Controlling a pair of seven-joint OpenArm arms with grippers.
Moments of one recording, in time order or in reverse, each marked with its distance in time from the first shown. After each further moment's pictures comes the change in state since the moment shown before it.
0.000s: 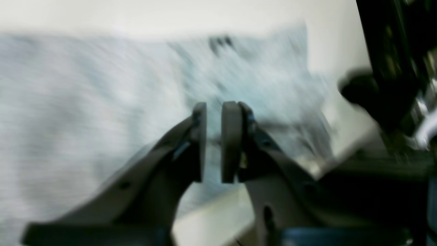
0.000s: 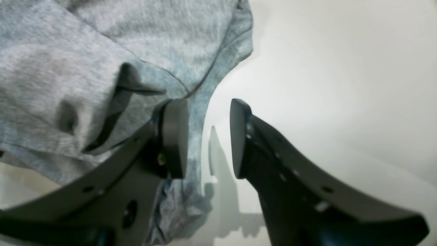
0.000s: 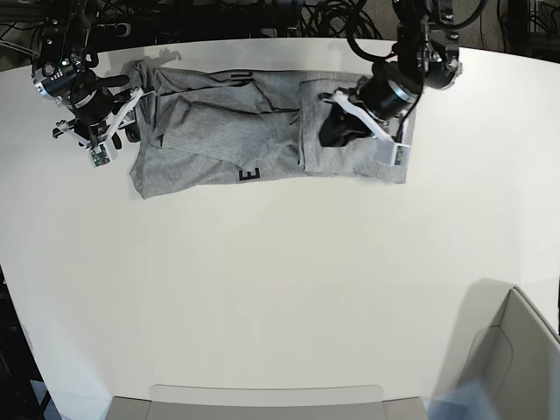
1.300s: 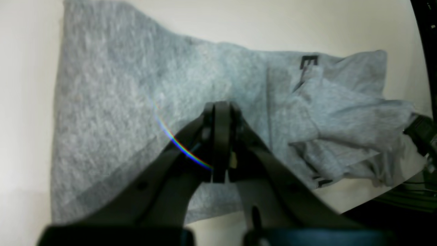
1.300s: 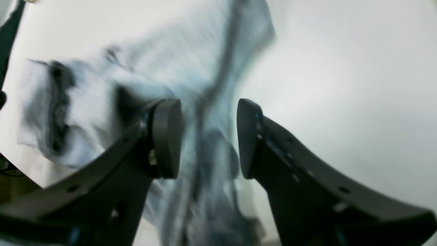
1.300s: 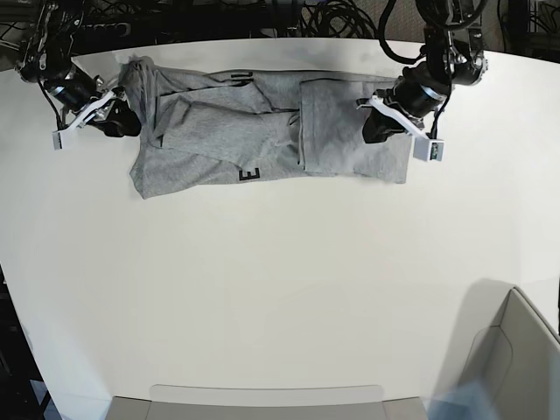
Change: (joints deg) left arm 0.8 -2.8 -6.1 -3.6 0.3 0.0 -0.1; right arm 2.6 0.6 11.8 -28.1 35.8 11.6 2.5
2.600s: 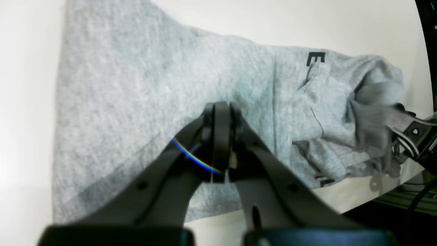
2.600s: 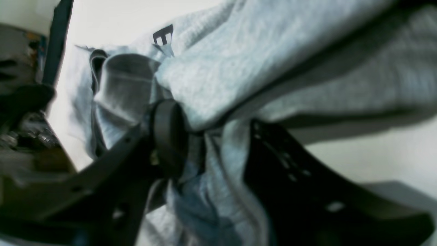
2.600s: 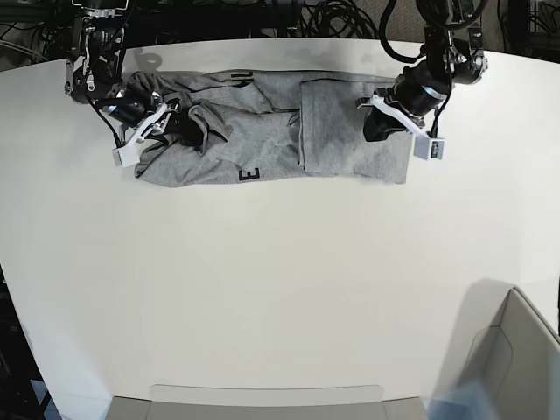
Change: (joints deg) left arm 0.1 0.0 0.0 -0.2 0.0 0.0 0.0; right arm 8.0 -5.5 -14.1 -5.7 -1.7 0.0 0.9
